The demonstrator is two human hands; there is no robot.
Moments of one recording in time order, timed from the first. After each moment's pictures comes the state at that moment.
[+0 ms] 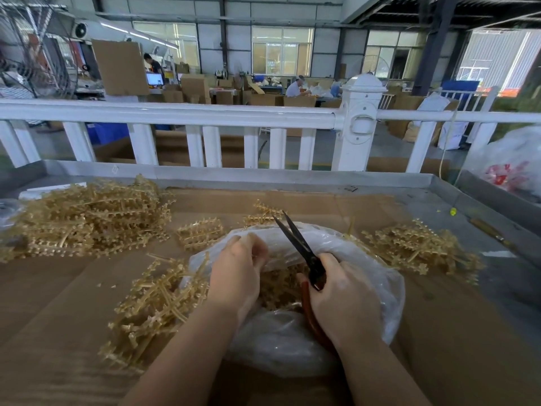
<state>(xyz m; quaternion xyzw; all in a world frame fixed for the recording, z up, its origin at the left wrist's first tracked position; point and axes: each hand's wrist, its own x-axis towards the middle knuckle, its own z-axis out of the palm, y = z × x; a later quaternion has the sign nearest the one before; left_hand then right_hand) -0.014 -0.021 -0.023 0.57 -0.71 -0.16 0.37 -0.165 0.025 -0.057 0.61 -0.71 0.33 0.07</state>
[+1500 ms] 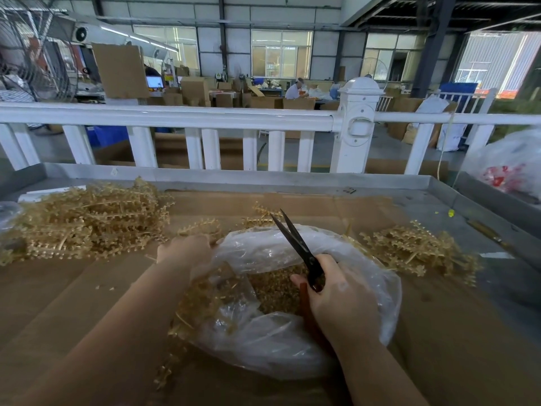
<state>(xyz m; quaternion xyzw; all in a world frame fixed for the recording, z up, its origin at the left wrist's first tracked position) 0.048 -0.085 -0.014 0.70 -0.71 -0.06 -0.02 -0.166 0.027 -0.055 0.63 -0.70 0.33 0.05</state>
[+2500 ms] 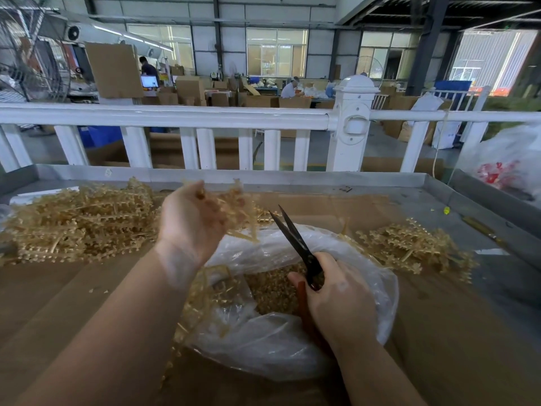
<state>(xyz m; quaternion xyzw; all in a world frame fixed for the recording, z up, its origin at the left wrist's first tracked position) 0.016 -0.046 0.046 0.28 -0.28 -0.69 0.60 -0.164 0.030 -0.053 0.62 -0.69 0.38 0.05</state>
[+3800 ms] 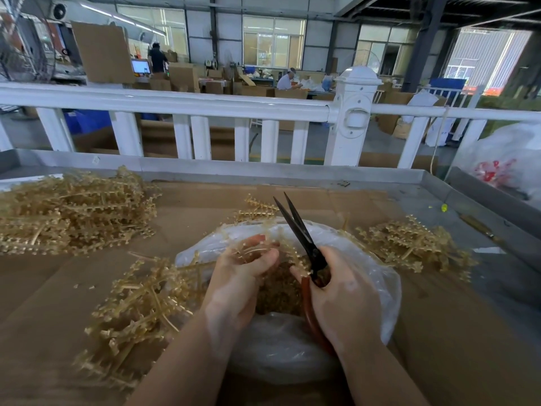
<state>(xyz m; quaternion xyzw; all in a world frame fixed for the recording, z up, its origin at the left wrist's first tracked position) -0.030 -0.016 -0.032 0.32 -0.33 -0.69 0.56 -0.165 0.030 -0.053 0.60 -0.67 0.44 0.06</state>
